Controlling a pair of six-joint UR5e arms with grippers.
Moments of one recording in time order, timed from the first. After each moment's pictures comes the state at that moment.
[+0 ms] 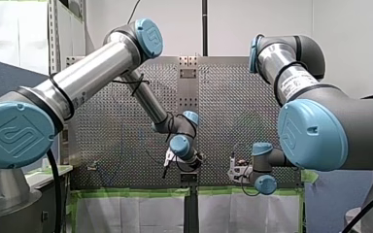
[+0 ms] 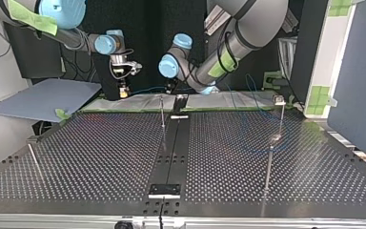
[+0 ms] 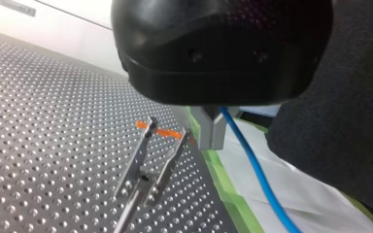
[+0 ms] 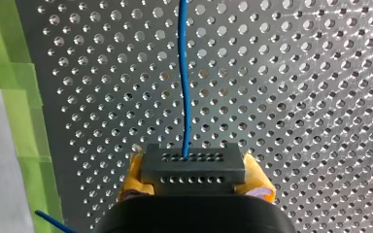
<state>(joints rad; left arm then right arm) -0.64 -2.46 -1.46 -2.83 -1.82 -1.61 1.87 -0.58 1.81 -1.23 1.42 1.63</state>
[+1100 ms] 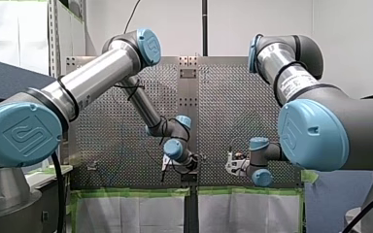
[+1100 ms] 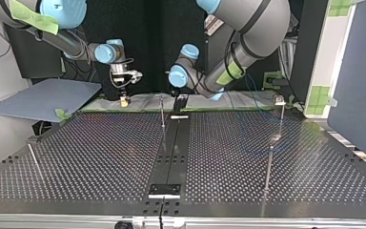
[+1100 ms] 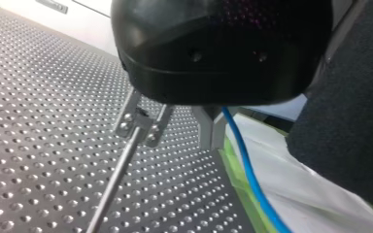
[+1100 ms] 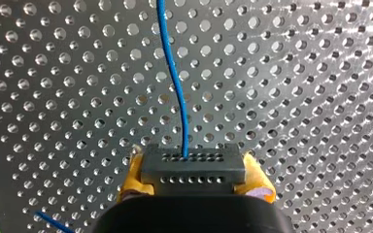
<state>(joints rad) -0.56 -2.50 -1.43 -2.79 -1.70 -1.66 1.88 -0.58 1.71 -1.18 1.40 1.62</state>
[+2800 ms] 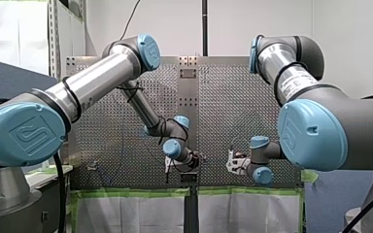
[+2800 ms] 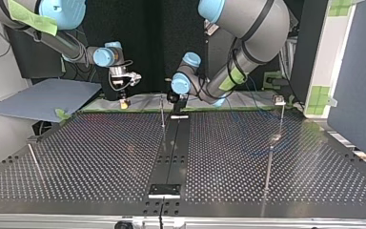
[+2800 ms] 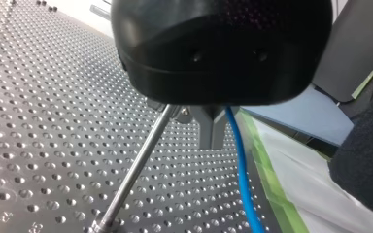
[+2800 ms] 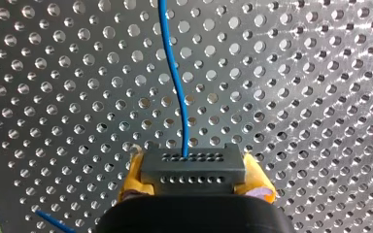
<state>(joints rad) -0.53 -2.54 -1.37 -2.79 -1.60 -1.79 1.87 -0.57 1.68 -1.13 1.37 1.65</state>
